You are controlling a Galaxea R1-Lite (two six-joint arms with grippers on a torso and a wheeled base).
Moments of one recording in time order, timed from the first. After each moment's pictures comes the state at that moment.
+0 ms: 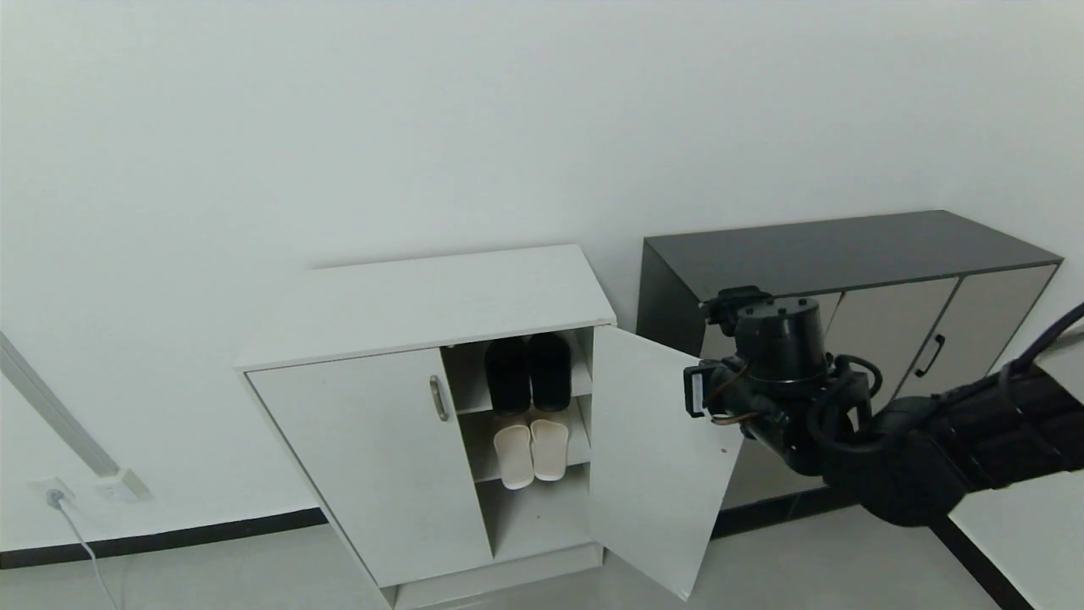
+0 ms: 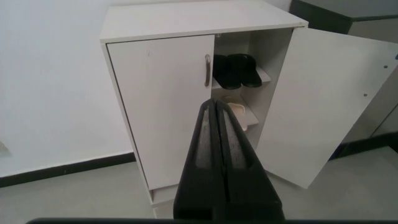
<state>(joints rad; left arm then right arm) 0.00 0.00 0.00 0.00 -0.01 0.00 0.63 1.95 -0.99 -0.63 -0.48 0.12</state>
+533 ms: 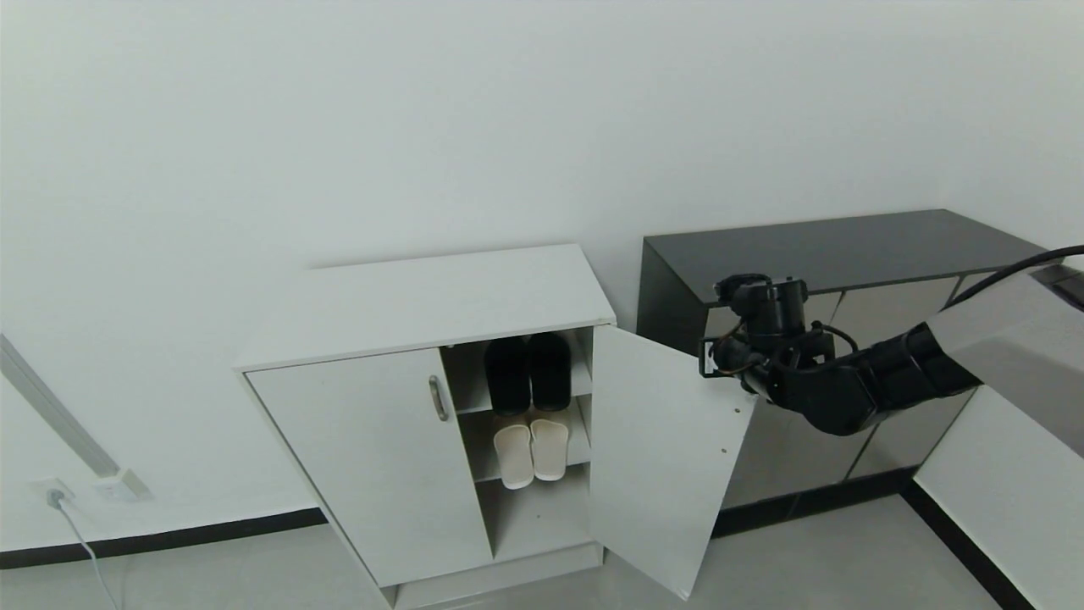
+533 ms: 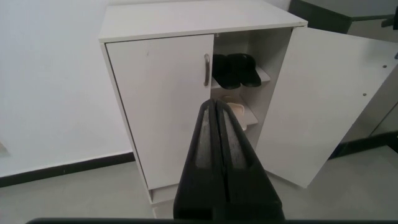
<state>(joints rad) 0.00 0.00 0.00 0.00 -0.01 -0.01 0.41 2.18 -1.30 -0.52 -0.36 0.12</state>
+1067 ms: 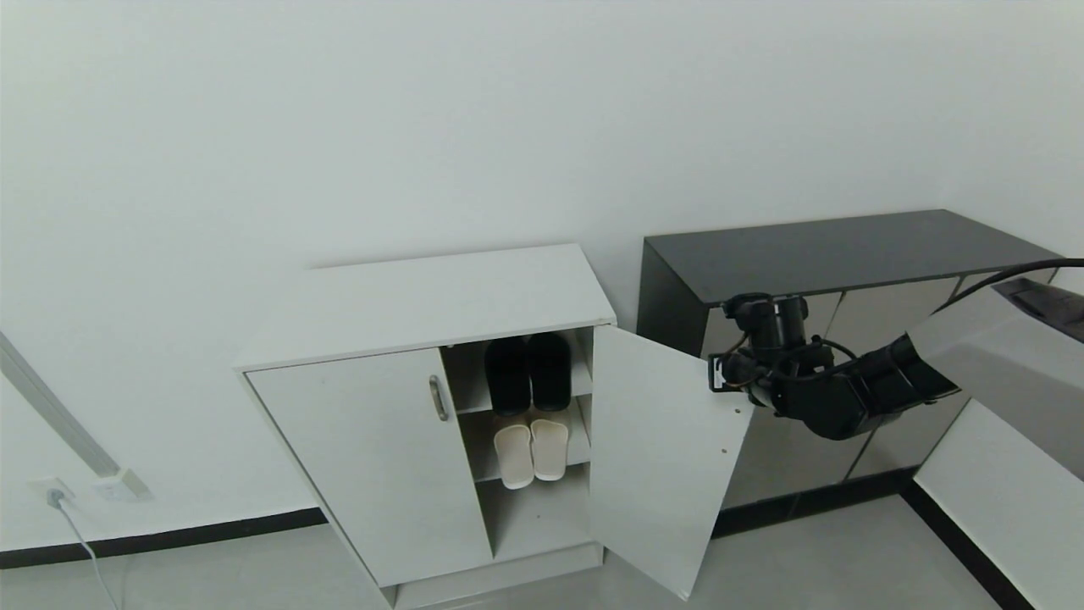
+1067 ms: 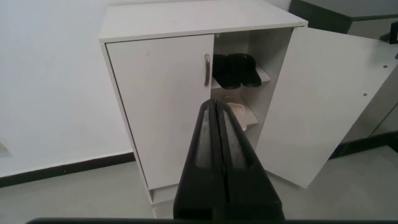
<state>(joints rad) 0.00 0.00 0.00 0.00 -0.01 0.00 0.37 2.24 -1.30 -0.50 -0.34 0.13</state>
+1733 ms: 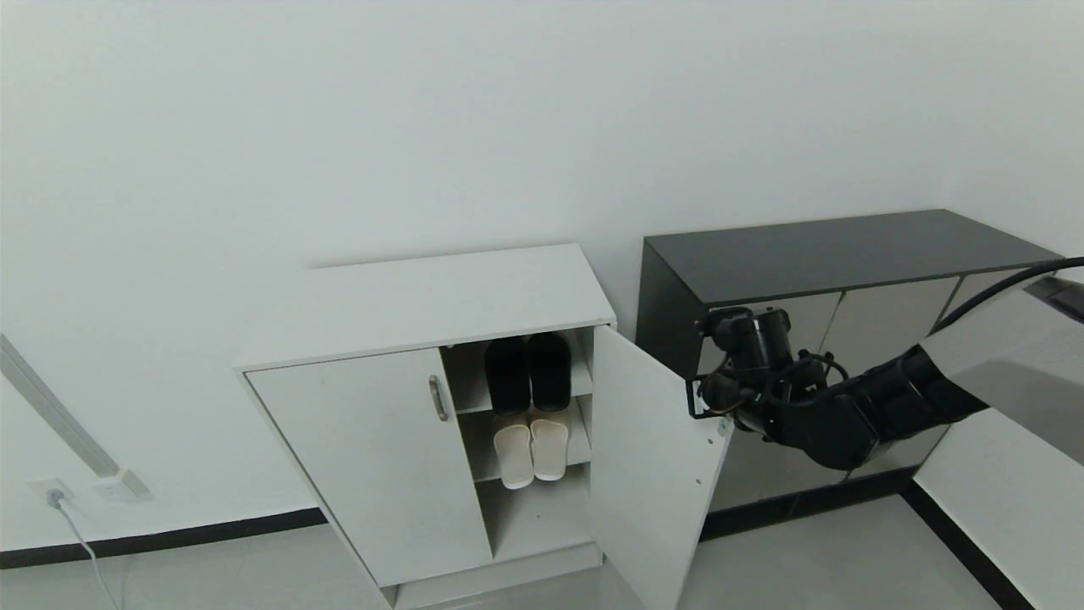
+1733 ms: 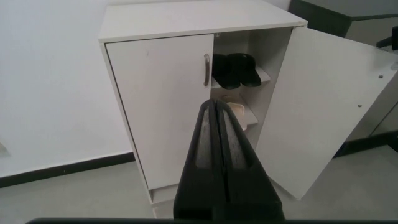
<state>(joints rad) 0.00 0.00 0.00 0.00 -0.01 0.00 0.50 2.14 -1.16 -0.48 -0.35 0.14</state>
